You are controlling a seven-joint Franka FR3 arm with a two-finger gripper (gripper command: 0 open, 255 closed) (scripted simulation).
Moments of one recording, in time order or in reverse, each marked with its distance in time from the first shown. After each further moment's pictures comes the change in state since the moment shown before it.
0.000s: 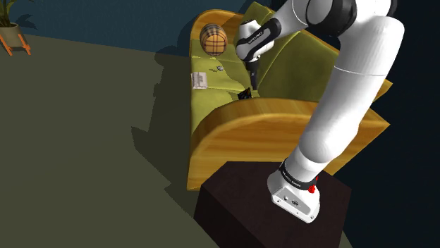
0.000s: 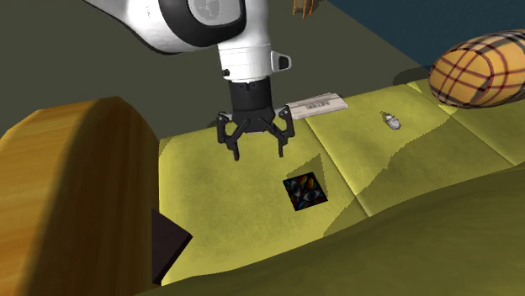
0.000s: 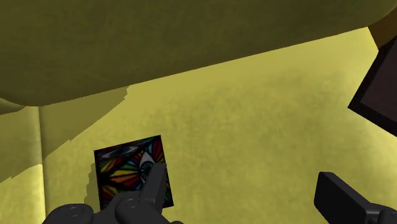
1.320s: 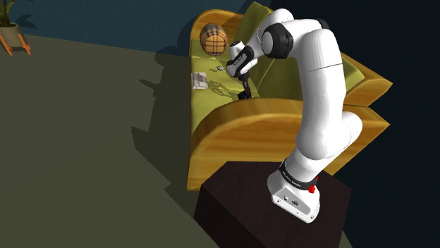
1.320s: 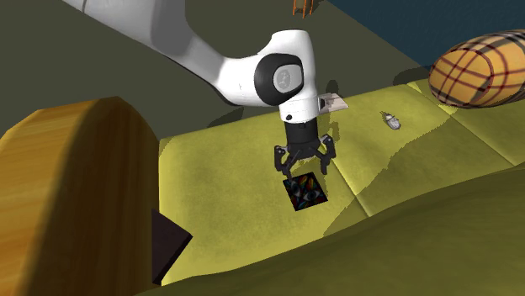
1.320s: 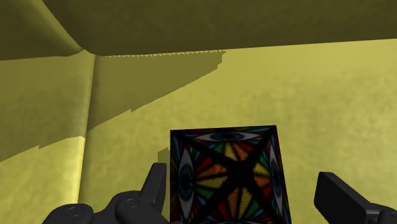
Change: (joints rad) arm -0.124 0.511 0.035 0.423 0.021 0.127 -0.190
